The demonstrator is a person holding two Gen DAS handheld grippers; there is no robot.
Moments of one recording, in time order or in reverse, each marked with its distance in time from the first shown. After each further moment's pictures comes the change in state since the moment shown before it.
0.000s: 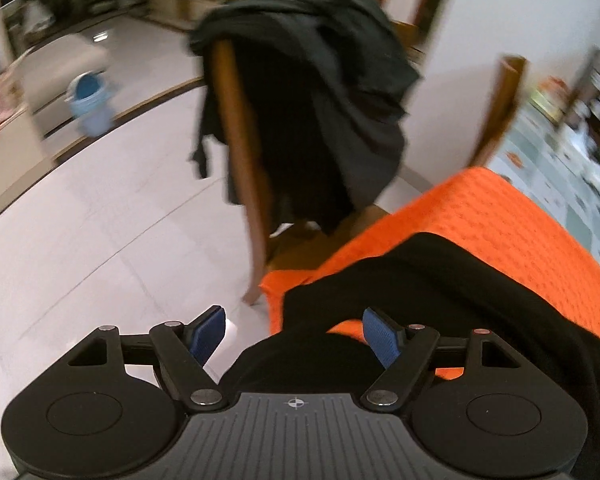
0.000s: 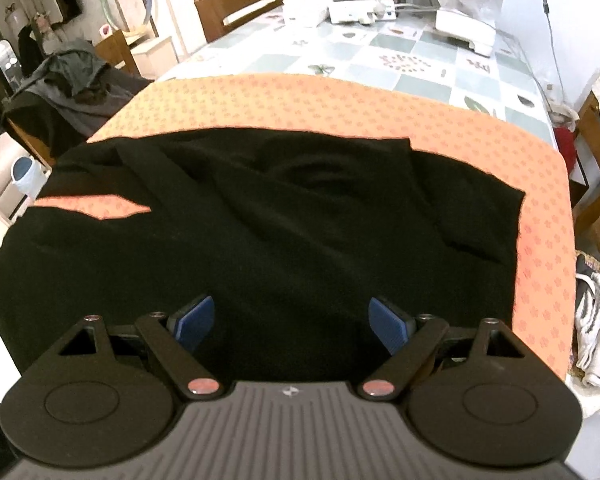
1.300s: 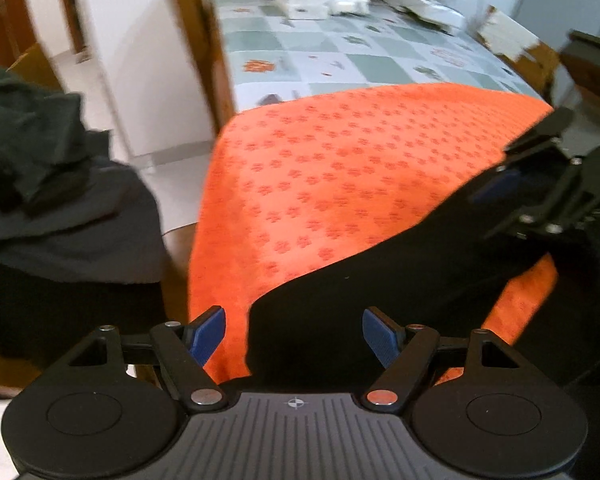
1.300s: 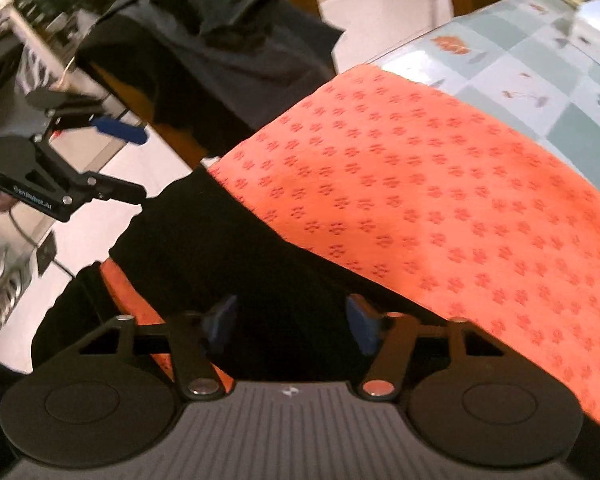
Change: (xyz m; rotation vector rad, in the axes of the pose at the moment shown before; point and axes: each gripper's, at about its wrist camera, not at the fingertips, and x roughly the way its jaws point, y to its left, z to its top) left arm 0.116 -0.112 0.086 0.915 0.120 -0.509; right arm 0.238 0.242 0.217 -0.350 0.264 0.347
